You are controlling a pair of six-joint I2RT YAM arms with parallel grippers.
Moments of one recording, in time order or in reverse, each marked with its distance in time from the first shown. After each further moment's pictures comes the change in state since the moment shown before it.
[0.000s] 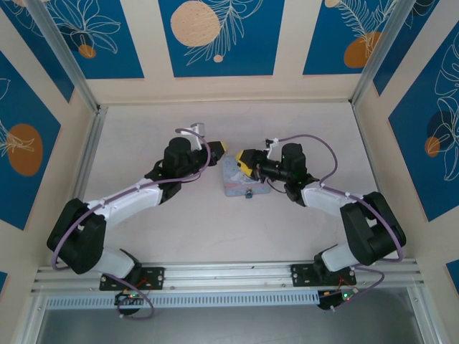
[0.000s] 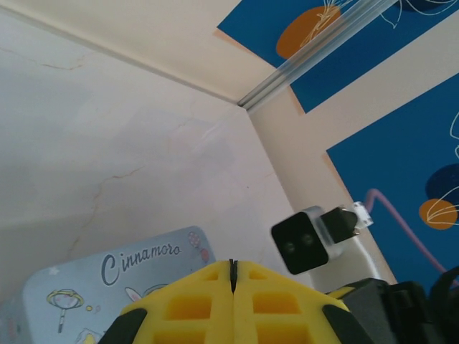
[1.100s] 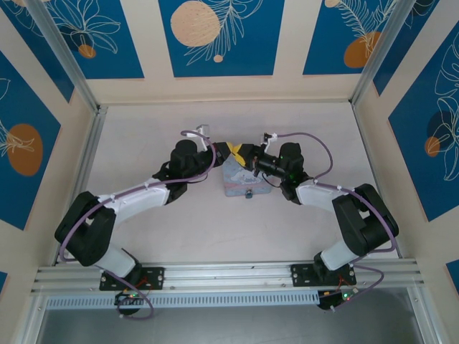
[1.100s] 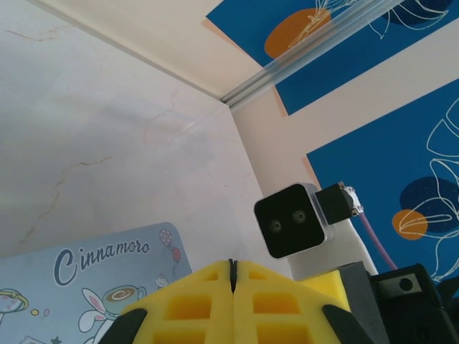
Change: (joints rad) left arm -0.035 0.069 -0.001 0.098 -0.008 -0.110; right arm 0.027 0.068 0.022 0.227 0.052 0.154
